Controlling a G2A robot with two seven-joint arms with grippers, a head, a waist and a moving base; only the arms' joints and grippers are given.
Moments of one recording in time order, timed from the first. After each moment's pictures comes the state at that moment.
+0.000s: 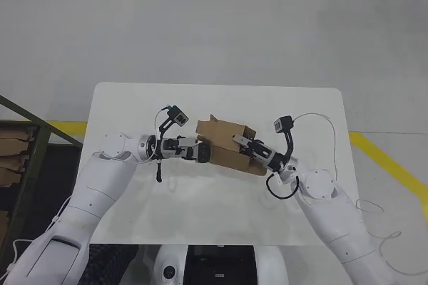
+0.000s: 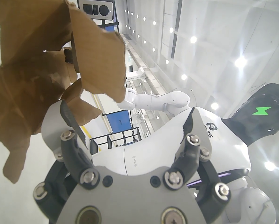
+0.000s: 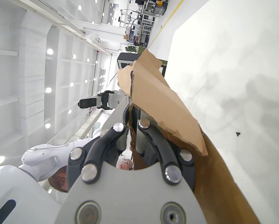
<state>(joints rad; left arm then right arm) 0.99 -1.10 -1.10 -1.19 -0.77 -0.39 -1.43 -1.20 -1.22 1.08 -1.42 0.29 -0.44 0.64</state>
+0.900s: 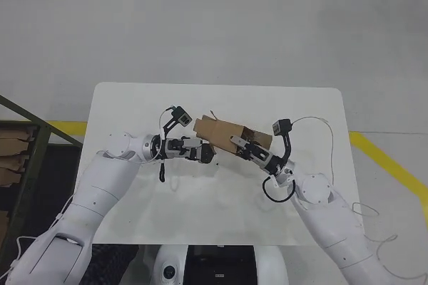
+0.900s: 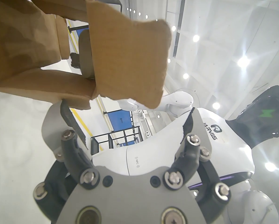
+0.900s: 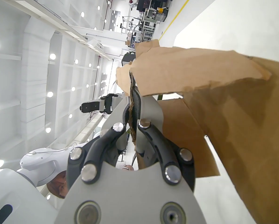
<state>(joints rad) 0.97 -1.11 -1.08 -1.16 -0.75 -0.40 -1.42 -1.24 -1.23 1.07 -1.46 0.27 -0.43 0.60</state>
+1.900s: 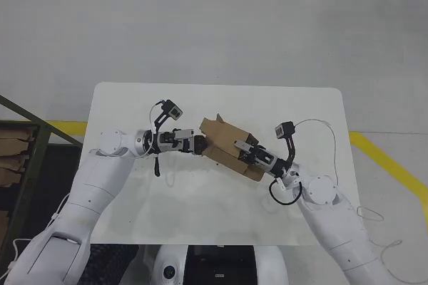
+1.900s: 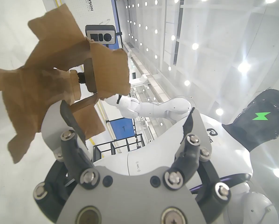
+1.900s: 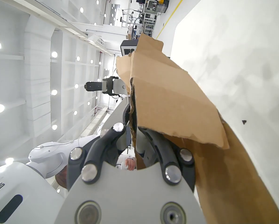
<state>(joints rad) 0.97 -1.11 -1.14 -1.13 -0.76 -0.41 -1.41 -1.26 -1.22 1.13 -1.46 0.33 -0.43 0.69</state>
